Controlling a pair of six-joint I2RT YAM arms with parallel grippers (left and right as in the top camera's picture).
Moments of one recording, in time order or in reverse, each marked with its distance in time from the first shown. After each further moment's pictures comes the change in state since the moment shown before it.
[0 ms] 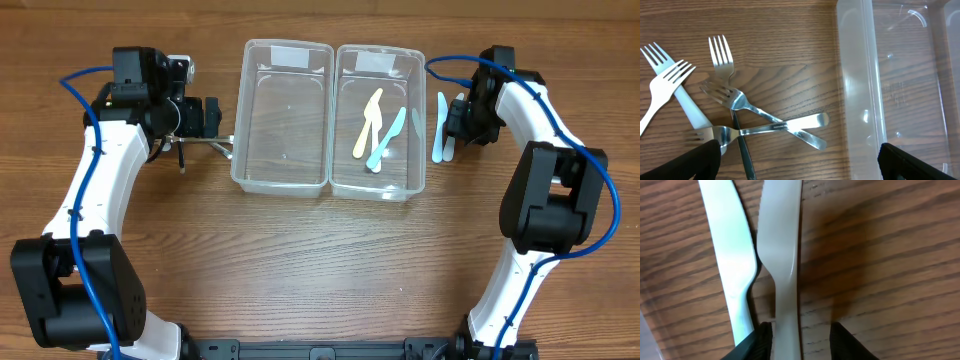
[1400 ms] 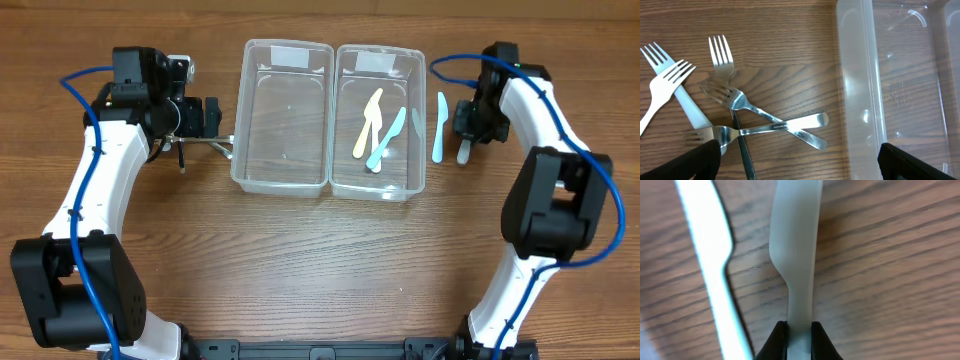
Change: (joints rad) left arm 0.000 0.000 0.000 0.000 0.000 0.000; right arm 0.002 -0.060 0.033 -0.108 0.101 0.000
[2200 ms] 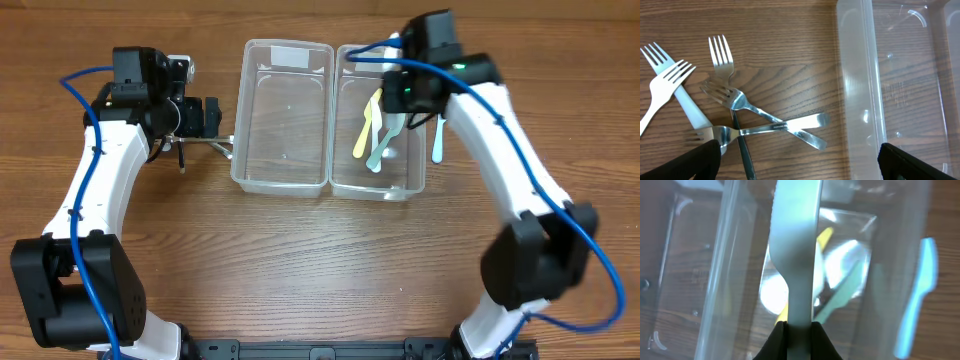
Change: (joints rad) left arm 0.000 0.000 0.000 0.000 0.000 0.000; right arm 0.363 -0.232 0.005 0.092 -0.122 0.034
